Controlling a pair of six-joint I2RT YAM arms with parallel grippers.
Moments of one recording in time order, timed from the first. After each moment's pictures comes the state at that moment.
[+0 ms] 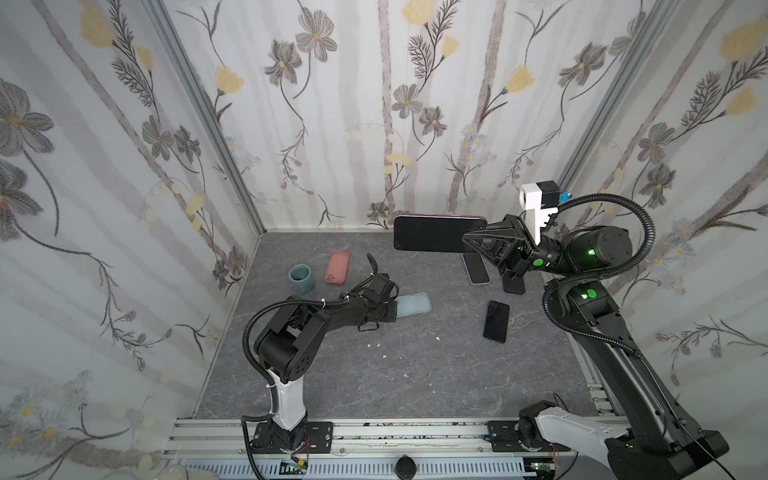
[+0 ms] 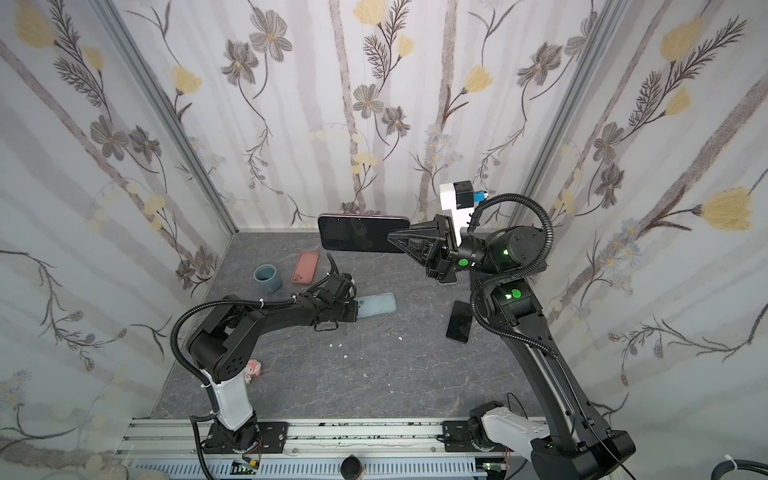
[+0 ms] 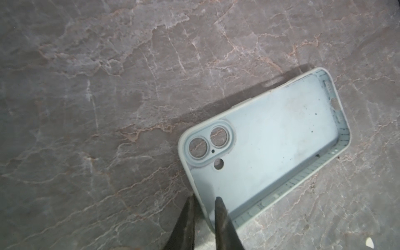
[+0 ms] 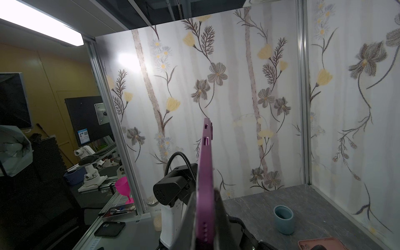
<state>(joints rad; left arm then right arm) -0.63 1.86 1.04 -0.15 0.02 -0.45 0.37 1.13 1.35 0.34 -1.09 0.67</state>
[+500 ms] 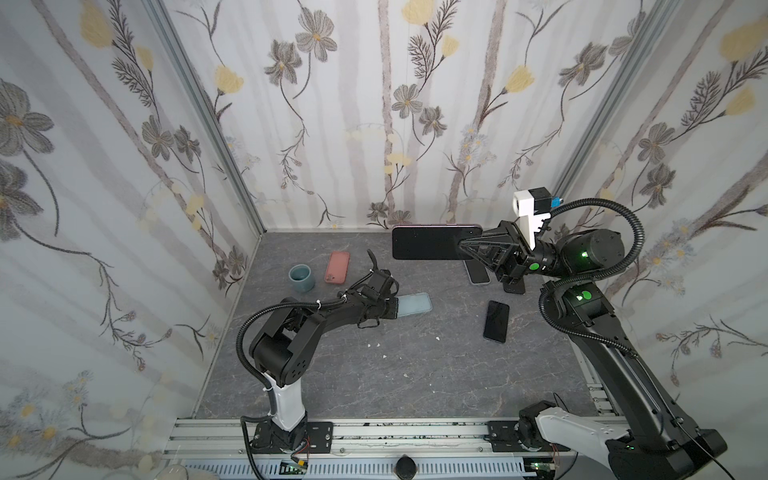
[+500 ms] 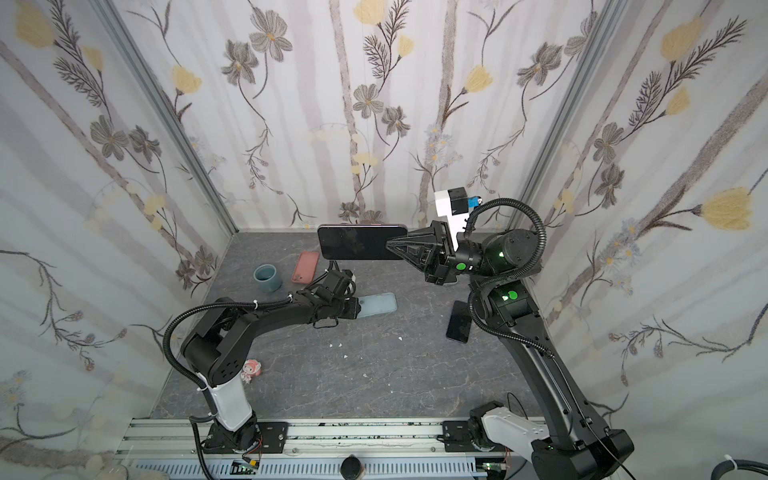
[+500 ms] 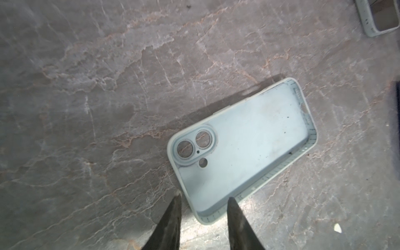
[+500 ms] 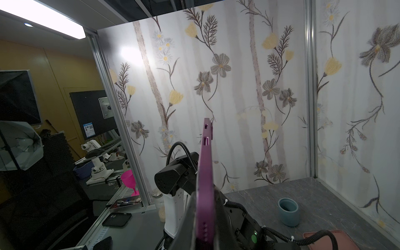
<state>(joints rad) -0.61 1.82 1.07 -0.17 0.06 -0.44 0.37 1.12 1.31 0.35 -1.13 0.67</state>
